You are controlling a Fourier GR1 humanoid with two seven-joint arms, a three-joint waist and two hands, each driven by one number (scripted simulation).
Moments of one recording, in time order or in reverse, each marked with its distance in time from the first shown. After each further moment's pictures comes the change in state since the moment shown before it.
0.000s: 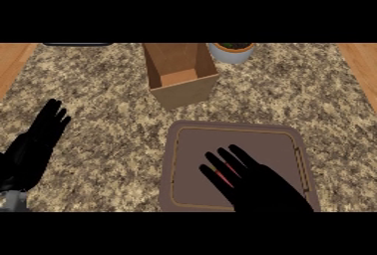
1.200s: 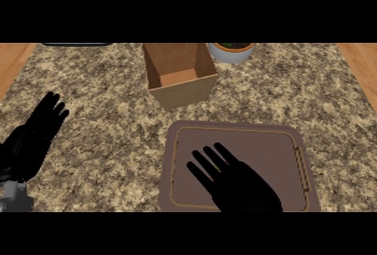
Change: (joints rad) left arm -0.060 -0.087 0.119 0.025 -0.088 -0.101 0.074; right arm 0.043 0.165 0.014 0.153 0.291 0.011 -0.170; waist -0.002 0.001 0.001
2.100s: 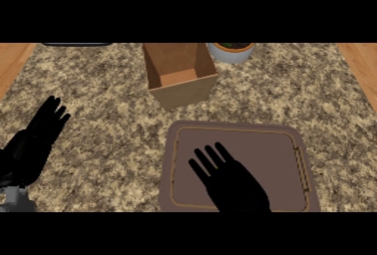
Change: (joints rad) left arm 0.025 -0.066 0.045 -0.031 -0.058 -0.053 0.017; right arm 0.045 0.072 -0.001 0.102 0.183 0.001 -0.044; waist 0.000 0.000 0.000
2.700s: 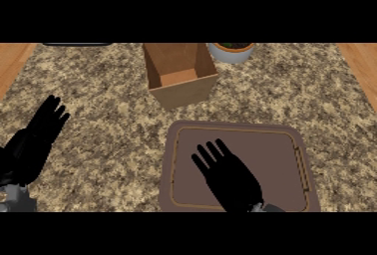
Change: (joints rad) left arm -0.013 -0.023 0.031 0.014 -0.028 -0.027 0.003; right arm -0.002 0.038 -0.033 0.130 0.087 -0.038 -0.060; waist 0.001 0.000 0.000
